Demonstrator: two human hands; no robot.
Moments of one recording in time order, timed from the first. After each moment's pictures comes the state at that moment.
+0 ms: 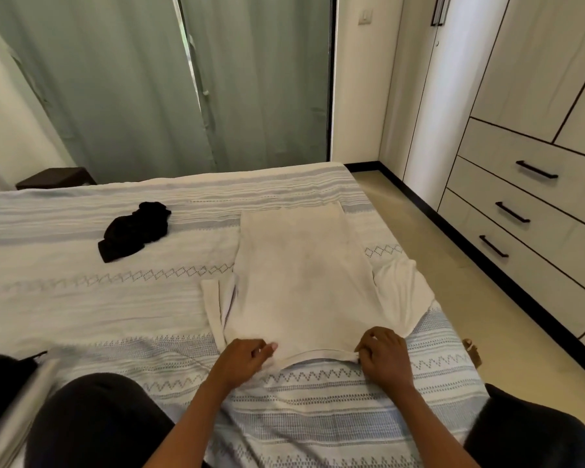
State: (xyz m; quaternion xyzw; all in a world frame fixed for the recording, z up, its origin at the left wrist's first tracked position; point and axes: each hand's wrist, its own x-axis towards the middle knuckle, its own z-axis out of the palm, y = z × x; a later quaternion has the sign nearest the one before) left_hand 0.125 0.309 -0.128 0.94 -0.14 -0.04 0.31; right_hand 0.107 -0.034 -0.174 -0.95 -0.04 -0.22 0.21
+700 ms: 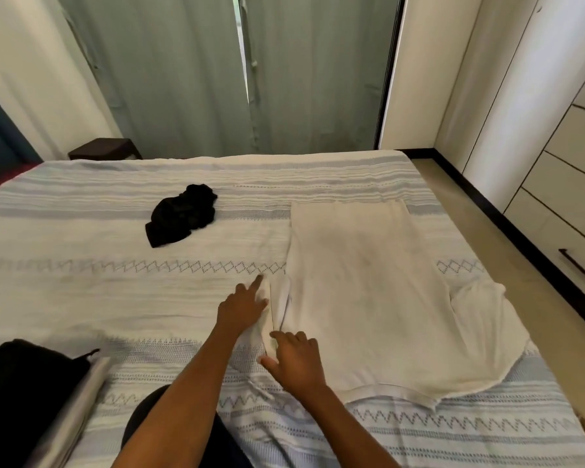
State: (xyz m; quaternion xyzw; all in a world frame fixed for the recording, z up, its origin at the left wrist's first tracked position) left_hand 0.275 0.434 -0.118 0.99 0.04 -0.06 0.14; right_hand 0.174 0.259 -0.126 -0.96 -0.19 0.04 0.19
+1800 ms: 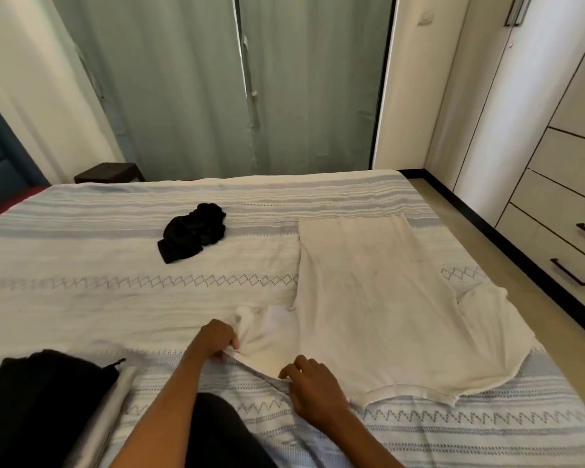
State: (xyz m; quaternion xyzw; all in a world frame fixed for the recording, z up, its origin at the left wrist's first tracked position) left_hand 0.228 0.522 -0.101 0.89 0.20 -0.20 0.35; right_hand 0.132 0.265 -0.148 -0.95 -0.27 -0.06 0.17
